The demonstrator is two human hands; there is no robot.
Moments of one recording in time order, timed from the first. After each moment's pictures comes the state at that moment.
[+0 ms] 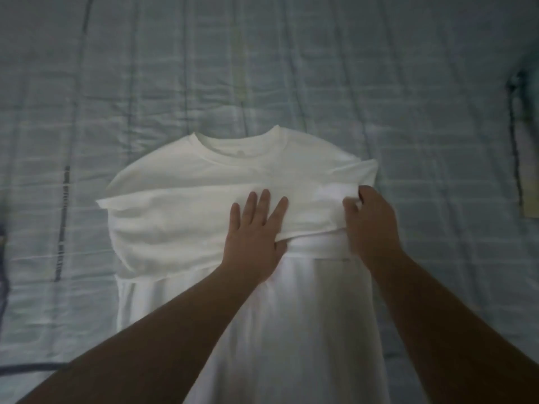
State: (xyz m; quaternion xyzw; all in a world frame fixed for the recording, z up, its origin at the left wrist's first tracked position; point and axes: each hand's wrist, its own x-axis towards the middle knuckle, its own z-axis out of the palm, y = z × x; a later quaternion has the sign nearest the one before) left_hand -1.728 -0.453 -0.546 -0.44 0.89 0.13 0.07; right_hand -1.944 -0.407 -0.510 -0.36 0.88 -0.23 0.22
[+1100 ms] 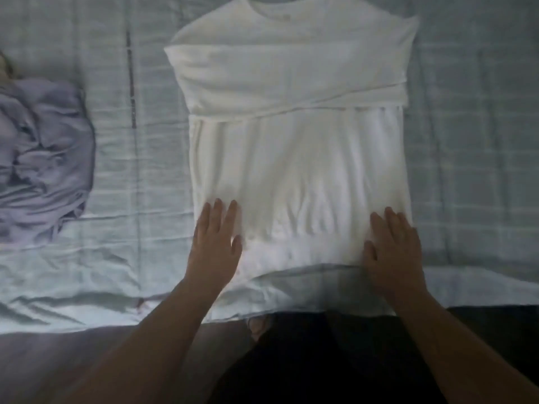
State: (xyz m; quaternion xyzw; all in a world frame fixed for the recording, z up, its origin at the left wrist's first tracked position) left_hand -1.465 -0.190 -0.518 -0.55 0.81 0.19 0.06; right_hand -1.788 -0.060 -0.522 -0.53 0.83 -0.02 0.17
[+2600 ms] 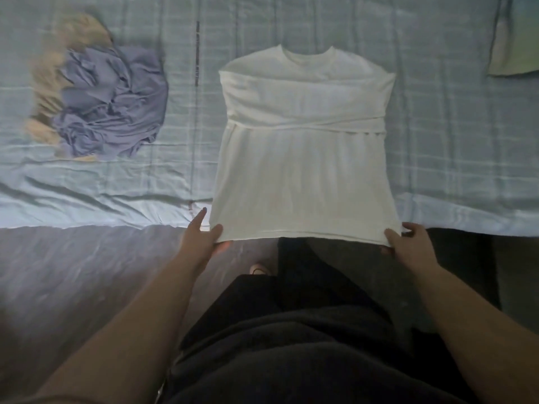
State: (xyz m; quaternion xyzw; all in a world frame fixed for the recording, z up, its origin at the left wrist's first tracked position) left_hand -1.348 -0.018 -0.391 -0.71 0.26 0.61 -0.23; right_hand -1.753 0.096 -0.378 -0.11 0.86 -0.28 0.41
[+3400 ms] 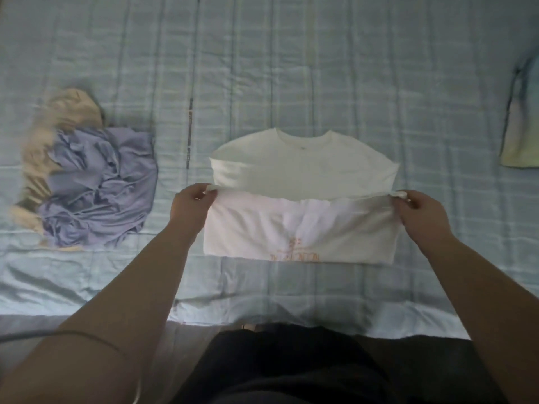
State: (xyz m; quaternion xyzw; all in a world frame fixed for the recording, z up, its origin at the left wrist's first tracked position) left_hand -1.449 -0.339 -0.356 -0.73 0.47 0.45 -0.22; right_hand -1.874 -0.223 -0.350 -0.34 0.85 -0.23 0.34
